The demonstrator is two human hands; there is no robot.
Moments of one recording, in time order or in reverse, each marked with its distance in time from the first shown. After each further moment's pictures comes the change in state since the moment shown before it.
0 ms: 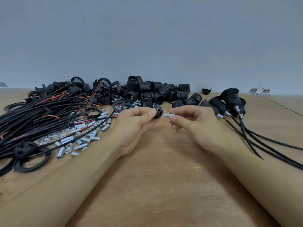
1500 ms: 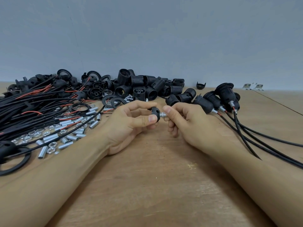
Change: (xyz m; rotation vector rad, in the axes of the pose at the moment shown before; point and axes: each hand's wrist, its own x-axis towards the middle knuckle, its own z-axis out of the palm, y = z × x) left_hand 0.004 -0.002 -0.006 0.098 -0.228 -0.030; right_hand -0.002 -0.002 0.002 -0.314 -0.056 -0.013
